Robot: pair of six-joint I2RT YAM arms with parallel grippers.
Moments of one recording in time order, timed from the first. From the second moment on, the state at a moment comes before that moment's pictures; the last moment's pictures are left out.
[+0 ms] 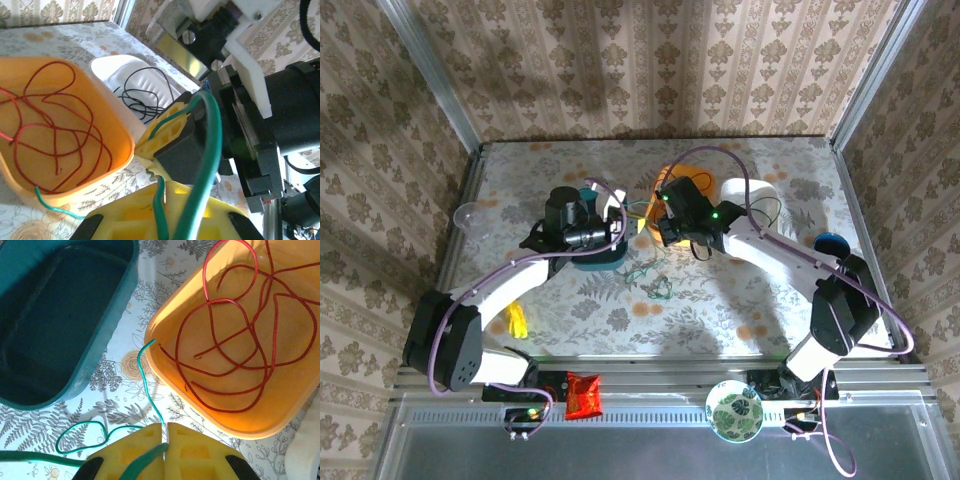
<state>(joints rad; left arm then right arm) -0.51 1.36 0.82 0.21 0.72 -0.25 0.66 1.62 1.32 -0.59 0.16 0.24</state>
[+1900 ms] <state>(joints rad) -0.24 1.05 0.61 -0.11 -0.30 -0.49 0.74 2.36 2.27 -1.08 0.33 0.07</state>
